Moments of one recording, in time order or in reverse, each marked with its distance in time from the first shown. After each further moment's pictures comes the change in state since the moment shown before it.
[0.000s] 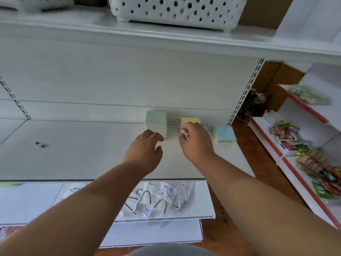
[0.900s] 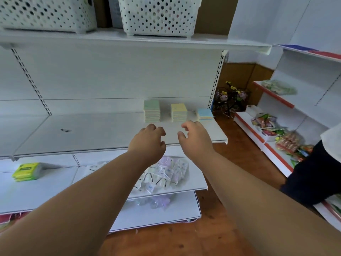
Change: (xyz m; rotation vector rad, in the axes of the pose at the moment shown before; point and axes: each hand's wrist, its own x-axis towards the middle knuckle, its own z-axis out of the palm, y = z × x) left_hand -0.148 0.075 -0.072 0.186 -0.098 0.072; right_hand -0.183 -0.050 -0.078 0.067 0.083 0.070
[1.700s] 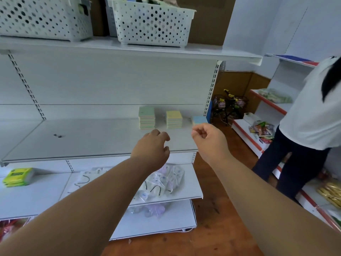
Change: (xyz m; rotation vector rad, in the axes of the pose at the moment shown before) left_hand 0.010 0.031 0.009 -0.064 0.026 0.042; right_hand 0.003 0.031 -0.054 0.264 0.090 0.072
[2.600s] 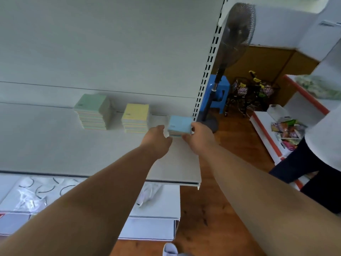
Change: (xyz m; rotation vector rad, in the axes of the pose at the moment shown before) left_hand 0.266 0.059 0.226 -0.326 -0.138 -0.517; right_hand 0.267 0.257 0.046 -0.285 -0.424 0.061
